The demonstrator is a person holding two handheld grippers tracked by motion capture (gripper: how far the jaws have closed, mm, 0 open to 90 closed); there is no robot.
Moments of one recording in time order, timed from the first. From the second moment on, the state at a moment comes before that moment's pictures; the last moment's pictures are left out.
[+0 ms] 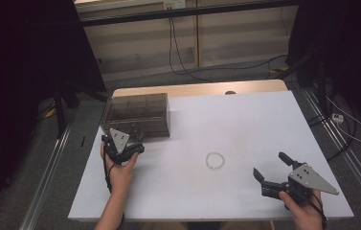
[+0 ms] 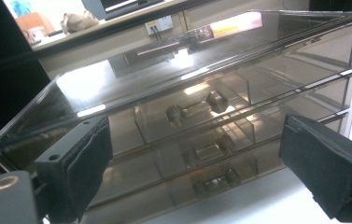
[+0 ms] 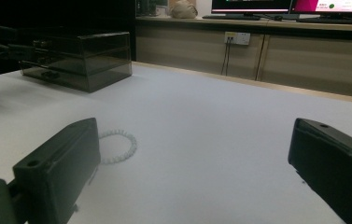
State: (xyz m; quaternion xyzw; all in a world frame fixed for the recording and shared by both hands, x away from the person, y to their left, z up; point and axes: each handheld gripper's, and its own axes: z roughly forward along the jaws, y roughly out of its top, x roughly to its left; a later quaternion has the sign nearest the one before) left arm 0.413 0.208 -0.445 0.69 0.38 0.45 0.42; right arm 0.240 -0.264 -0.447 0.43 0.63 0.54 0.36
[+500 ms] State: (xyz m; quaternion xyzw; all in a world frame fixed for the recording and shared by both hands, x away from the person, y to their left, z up) left arm 0.412 0.208 -0.445 0.71 0.34 0.49 0.38; right arm 0.240 -0.264 -0.447 0.42 0.63 0.54 0.36
